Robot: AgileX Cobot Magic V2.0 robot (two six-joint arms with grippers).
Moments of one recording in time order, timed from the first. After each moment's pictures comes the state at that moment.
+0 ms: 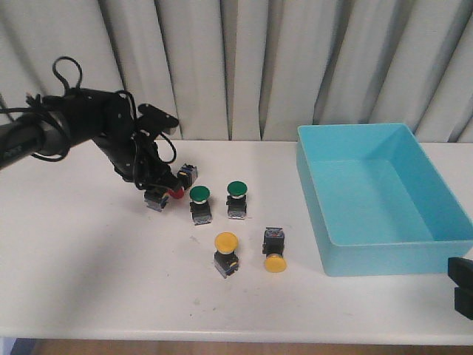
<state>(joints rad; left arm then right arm) -0.28 2.12 -1.72 -0.05 0.85 0.25 0.02 0.67 -0.56 0.09 0.66 -0.12</state>
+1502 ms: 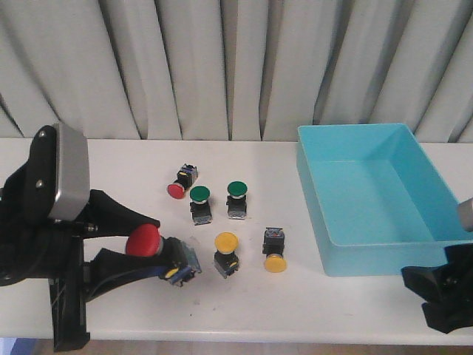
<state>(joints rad) -0.28 1.12 -0.83 -1.04 0.87 1.48 0.02 0.83 -0.63 0.40 0.75 -0.61</state>
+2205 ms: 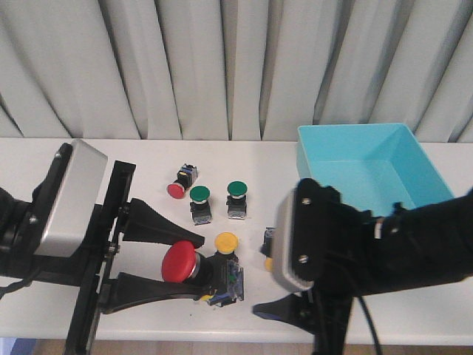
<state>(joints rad) -0.28 1.25 -0.83 -1.33 1.11 2.02 0.58 1.25 -0.88 0.65 0.70 -1.30</state>
